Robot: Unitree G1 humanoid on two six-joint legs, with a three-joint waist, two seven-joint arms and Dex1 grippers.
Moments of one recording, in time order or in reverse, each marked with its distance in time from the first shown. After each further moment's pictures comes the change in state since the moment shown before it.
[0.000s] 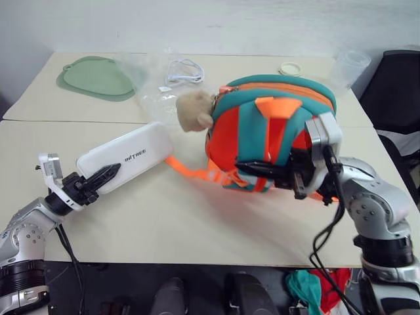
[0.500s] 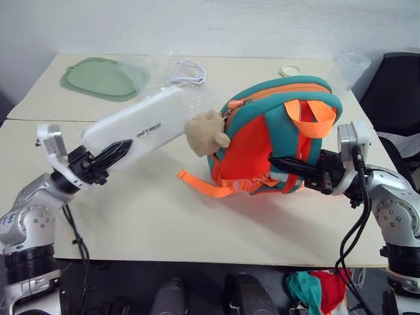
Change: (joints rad) left arm -0.133 -0.056 -0.031 -0.216 -0.035 -0.015 0.015; right arm 0.038 -0.025 -0.102 0.139 -0.063 -0.090 -0.006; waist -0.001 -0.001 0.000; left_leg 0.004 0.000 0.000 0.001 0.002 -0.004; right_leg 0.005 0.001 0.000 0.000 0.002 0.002
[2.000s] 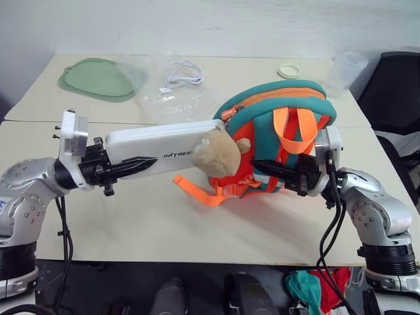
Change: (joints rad) left arm -0.036 0.228 -0.171 -0.177 0.086 -0.003 -0.113; right arm -0.013 0.103 0.082 0.005 -0.086 -0.036 -0.027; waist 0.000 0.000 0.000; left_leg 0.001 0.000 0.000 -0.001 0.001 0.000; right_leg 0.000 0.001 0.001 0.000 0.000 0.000
